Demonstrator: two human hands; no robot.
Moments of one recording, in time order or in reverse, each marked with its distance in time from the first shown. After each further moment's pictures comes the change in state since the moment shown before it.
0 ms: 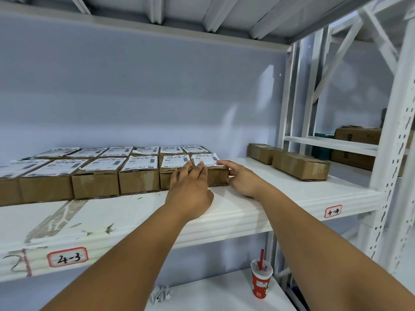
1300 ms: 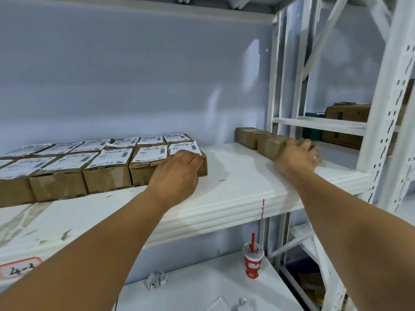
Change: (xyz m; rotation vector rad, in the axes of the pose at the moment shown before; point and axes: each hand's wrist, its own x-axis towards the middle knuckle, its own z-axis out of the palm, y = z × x) left_hand 0.025 0.017 0.002 0.186 0.266 0.309; right_hand -0.017 0.091 -0.100 -0.511 0.502 0.634
